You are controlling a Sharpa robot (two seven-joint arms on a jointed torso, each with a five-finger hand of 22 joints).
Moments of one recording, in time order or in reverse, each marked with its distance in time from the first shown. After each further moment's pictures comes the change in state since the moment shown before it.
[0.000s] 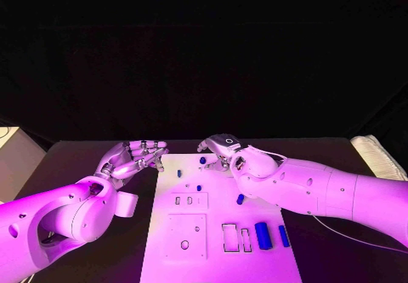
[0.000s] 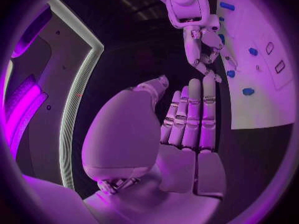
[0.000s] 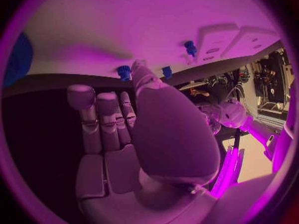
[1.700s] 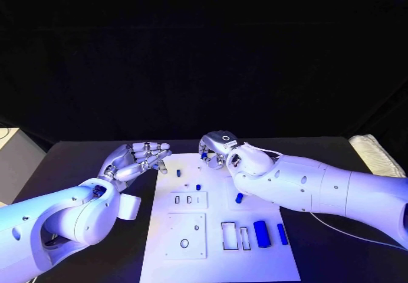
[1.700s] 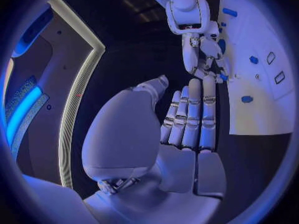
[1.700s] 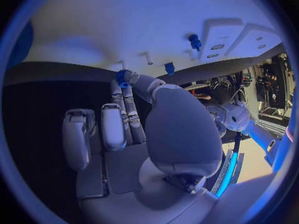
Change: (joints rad) left arm -0.016 0.011 0.000 0.014 0.000 -0.002 0.003; left_hand 0.000 0.000 -0.007 0.001 0.000 0.000 0.000 0.000 -0.001 0.000 0.000 0.000 0.000 0.000 0.000 -0.006 0.000 0.000 0.004 0.004 -0.006 -0.005; right arm 0.002 0.041 0.000 -0.036 -0.040 0.005 -0.036; right_hand -0.219 0.056 0.486 -0.337 -0.039 0.205 0.021 0.128 0.021 0.398 -0.052 -0.041 0.038 0.116 -0.063 0.226 0.387 -0.094 0.202 -0.052 0.469 0.391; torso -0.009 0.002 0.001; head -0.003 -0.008
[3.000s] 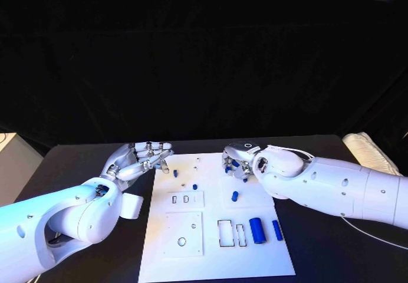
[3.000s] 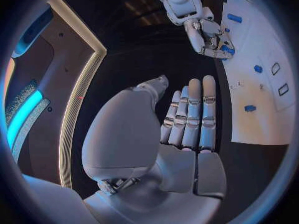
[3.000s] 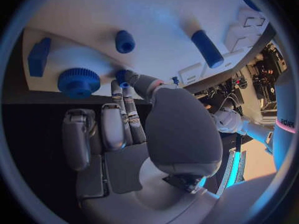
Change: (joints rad) left arm -0.017 -0.001 0.000 0.001 0.000 -0.001 0.004; left_hand 0.000 0.000 0.000 0.000 0.000 0.000 0.000 0.000 -0.001 0.000 0.000 0.000 0.000 0.000 0.000 0.000 0.000 0.000 0.004 -0.004 -0.005 -0.002; right arm -0.002 -0.203 -0.008 0.157 0.022 0.213 0.060; right_hand -0.003 -0.003 -0.001 0.004 0.001 0.000 0.000 0.000 -0.004 0.000 0.000 0.000 0.000 0.004 0.003 -0.003 0.000 0.000 0.000 0.000 -0.004 0.000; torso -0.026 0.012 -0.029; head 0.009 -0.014
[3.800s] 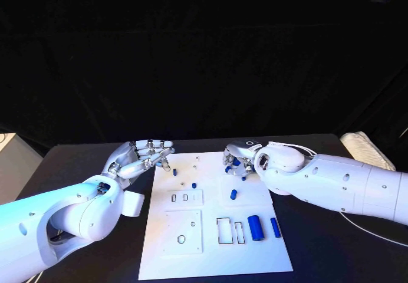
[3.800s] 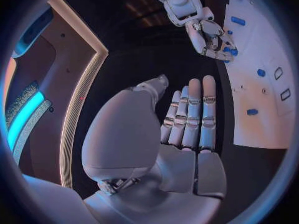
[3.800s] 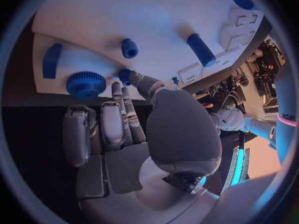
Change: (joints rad) left arm -0.003 0.006 0.000 0.000 0.000 0.000 0.004; left_hand 0.001 -0.001 -0.003 0.003 0.000 0.000 0.000 0.000 -0.001 0.000 0.000 0.000 -0.001 0.000 0.000 -0.005 0.000 0.000 0.004 0.004 -0.004 -0.004; right arm 0.004 -0.001 0.001 -0.020 0.043 0.051 0.009; right_hand -0.049 -0.044 -0.108 0.050 0.003 -0.069 0.022 -0.058 -0.062 -0.093 0.000 -0.009 -0.020 -0.007 0.015 -0.036 -0.009 0.029 0.000 0.011 -0.071 0.000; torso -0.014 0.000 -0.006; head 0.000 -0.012
